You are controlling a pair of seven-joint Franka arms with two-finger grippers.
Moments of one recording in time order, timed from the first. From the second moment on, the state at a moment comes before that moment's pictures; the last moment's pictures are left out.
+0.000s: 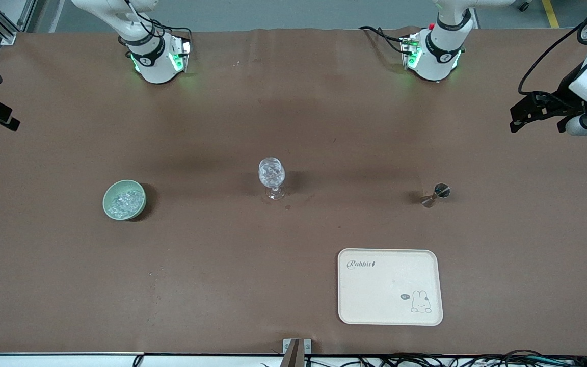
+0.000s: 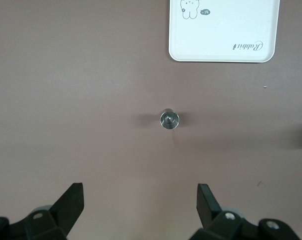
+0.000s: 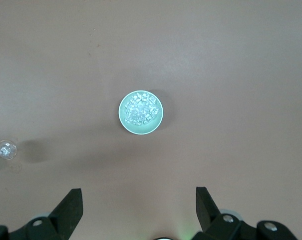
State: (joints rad) left arm -0.05 -0.06 -0.05 -1.63 0.01 1.58 -0.08; right arm -0.03 0.02 -0.05 -1.42 0.00 1.40 0.09
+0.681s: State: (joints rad) left arm -0.05 0.03 -0.05 -1.58 0.01 1.59 -0.08; right arm -0.03 0.02 -0.05 -1.42 0.00 1.40 0.08
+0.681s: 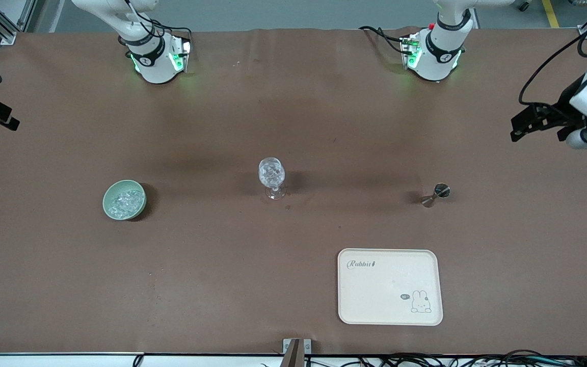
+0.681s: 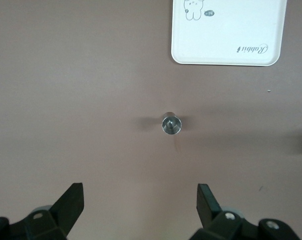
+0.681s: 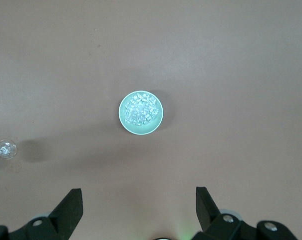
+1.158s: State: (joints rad) left arm -0.03 0.21 -0.05 -1.57 0.00 1.67 -0.12; right arm -0.03 0.07 -0.03 -1.51 0.00 1.51 0.07
